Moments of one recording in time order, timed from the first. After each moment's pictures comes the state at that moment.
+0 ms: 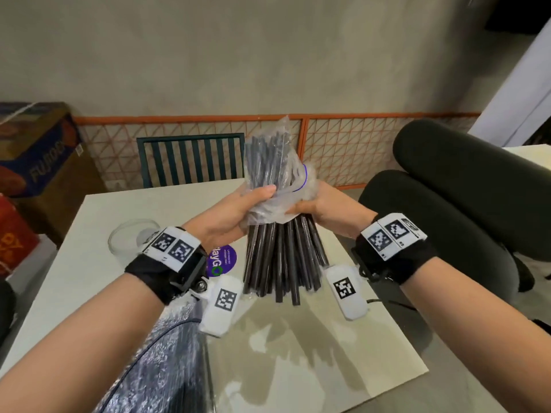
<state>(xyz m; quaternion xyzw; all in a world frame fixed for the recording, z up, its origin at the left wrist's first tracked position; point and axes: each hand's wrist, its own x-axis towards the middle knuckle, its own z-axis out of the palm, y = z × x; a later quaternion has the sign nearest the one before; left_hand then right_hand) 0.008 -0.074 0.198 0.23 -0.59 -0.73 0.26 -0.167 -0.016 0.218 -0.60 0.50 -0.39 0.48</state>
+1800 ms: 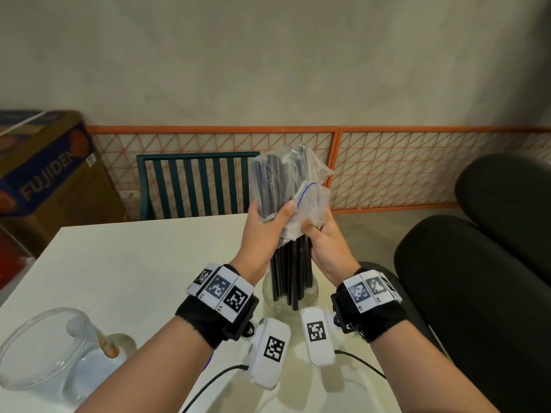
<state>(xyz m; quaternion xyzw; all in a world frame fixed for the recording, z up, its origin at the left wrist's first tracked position) -0.151 -0.253 0.159 0.35 -0.47 -0.61 0.54 -0.269 -0.230 0.141 -0.47 0.43 -0.60 0.49</state>
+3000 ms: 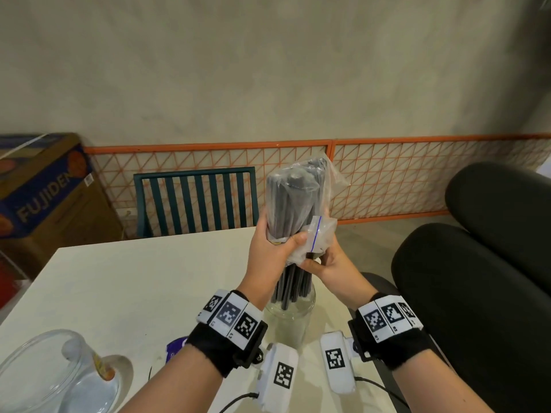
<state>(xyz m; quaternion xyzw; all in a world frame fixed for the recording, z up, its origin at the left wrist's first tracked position) -0.164 -0.238 0.159 0.36 -0.54 -0.55 0.53 -0.299 -0.209 0.131 -0.57 0.47 -0.51 0.44</state>
